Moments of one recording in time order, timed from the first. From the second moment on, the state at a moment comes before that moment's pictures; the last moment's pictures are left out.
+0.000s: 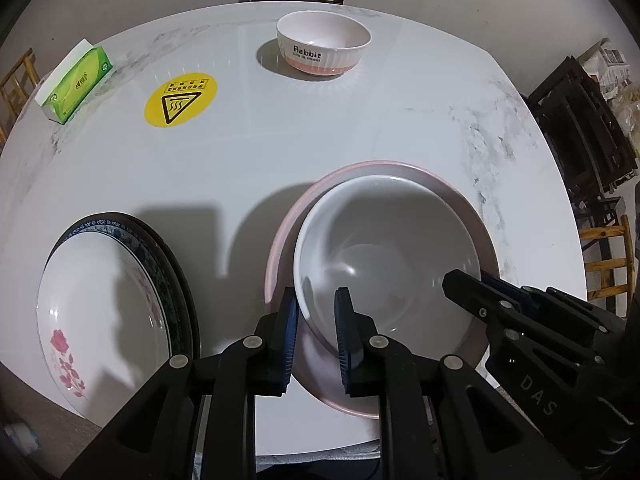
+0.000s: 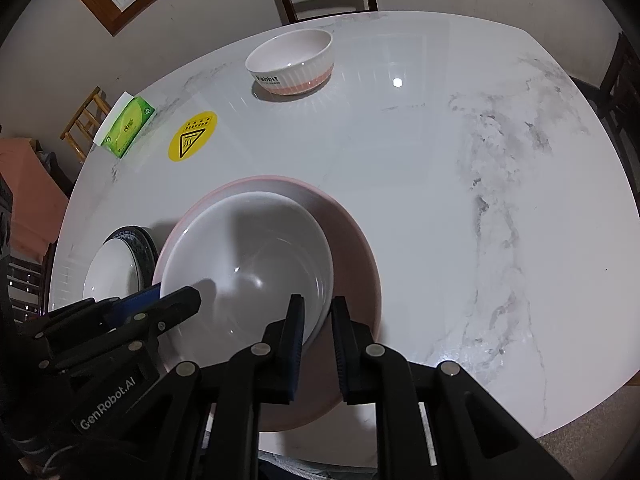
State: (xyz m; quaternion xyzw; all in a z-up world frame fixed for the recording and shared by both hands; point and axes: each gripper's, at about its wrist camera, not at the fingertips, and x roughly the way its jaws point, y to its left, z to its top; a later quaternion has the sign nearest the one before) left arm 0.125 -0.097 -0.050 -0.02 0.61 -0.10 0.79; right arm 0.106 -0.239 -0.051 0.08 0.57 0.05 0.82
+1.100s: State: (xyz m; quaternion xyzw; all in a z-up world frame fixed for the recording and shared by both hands) left arm 0.124 -0.083 -0.015 -0.04 0.54 -0.14 0.83; right arm 0.110 -0.250 -0.018 0.09 0.52 0.07 0.84
